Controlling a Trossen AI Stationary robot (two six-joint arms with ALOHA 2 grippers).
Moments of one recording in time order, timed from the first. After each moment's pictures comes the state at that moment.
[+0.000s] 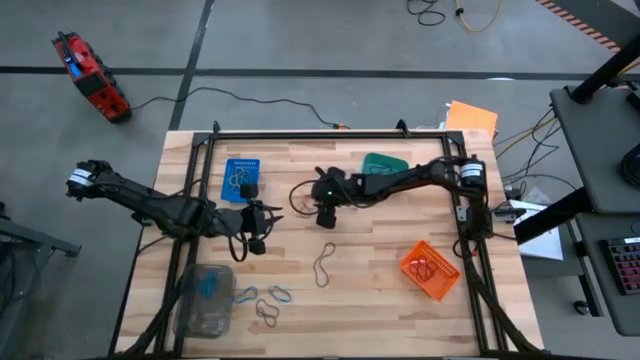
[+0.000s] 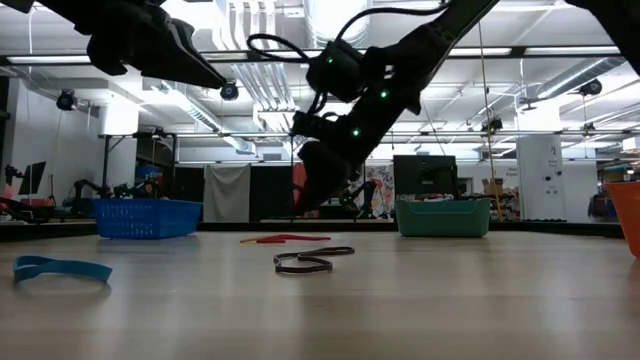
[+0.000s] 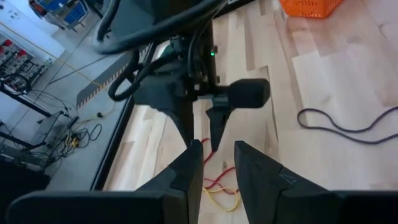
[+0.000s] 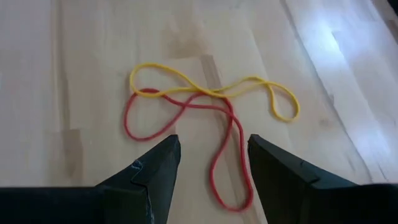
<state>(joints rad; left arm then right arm) -0.30 1.02 0.63 -0.15 -0.61 0.20 -0.16 2.01 1.26 -0.09 0.12 -0.05</state>
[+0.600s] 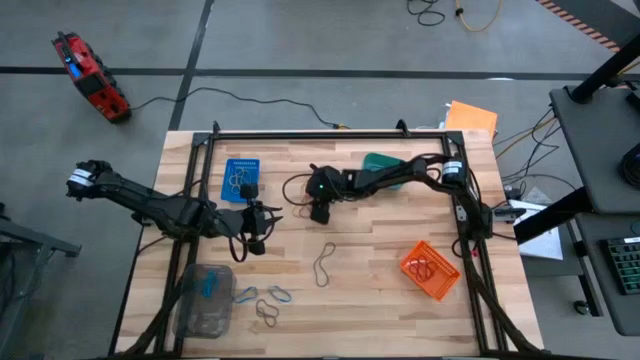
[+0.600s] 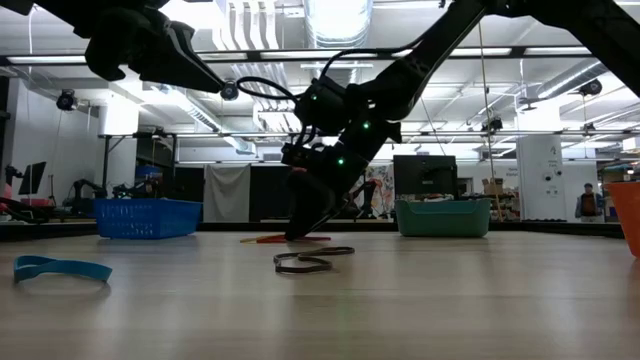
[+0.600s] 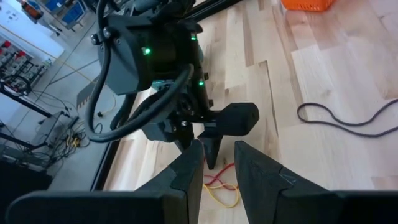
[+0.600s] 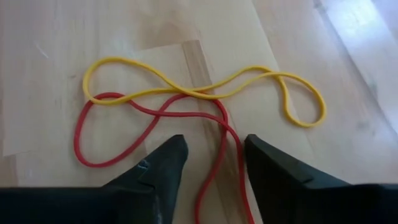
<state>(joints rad) -0.30 1.02 0.62 -0.15 -0.61 0.21 -0.23 2.18 1.36 -0.08 0.03 -0.02</state>
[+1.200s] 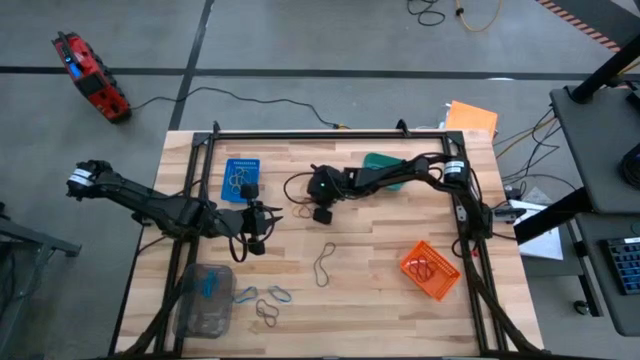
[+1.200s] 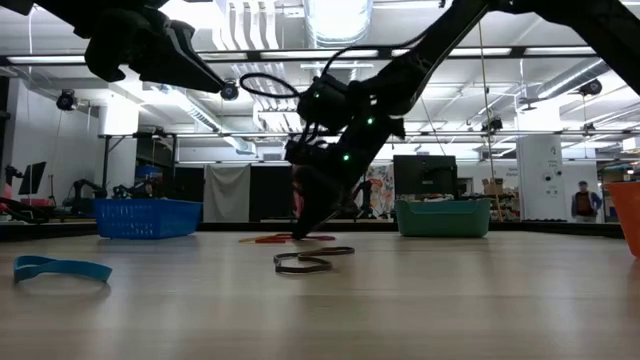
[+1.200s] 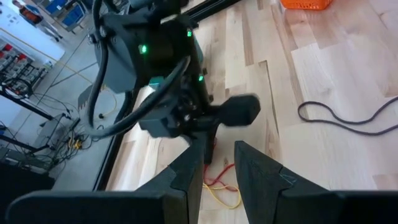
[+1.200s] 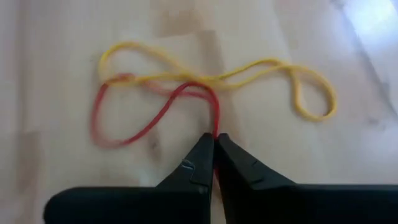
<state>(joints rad) -0.30 1.02 0.62 -0.15 -0.61 0.22 -0.22 2.14 1.35 -0.11 -0.03 -0.06</state>
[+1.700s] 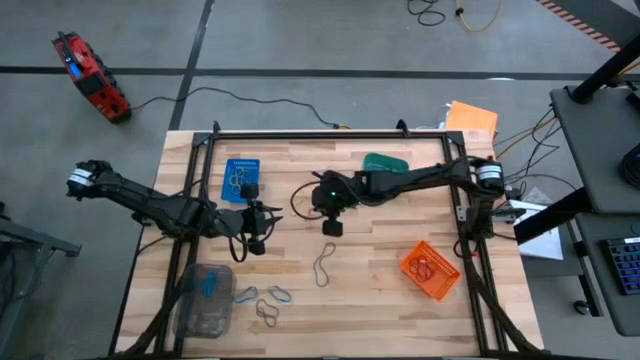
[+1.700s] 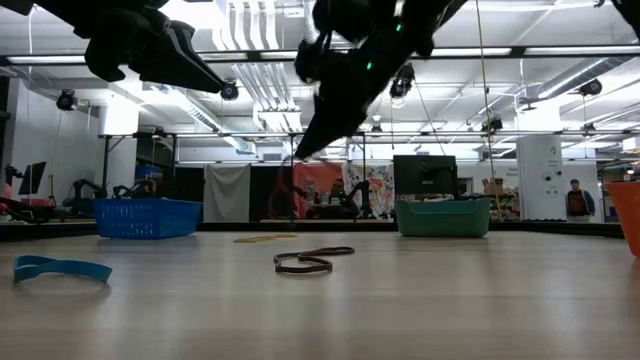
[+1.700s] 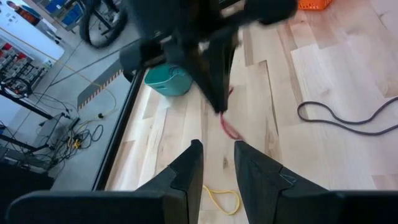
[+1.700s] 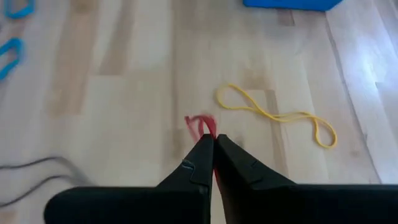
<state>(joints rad) -0.30 1.02 0.62 -0.15 -0.61 0.22 -0.09 1.87 1.35 -0.31 -0.03 -0.09</state>
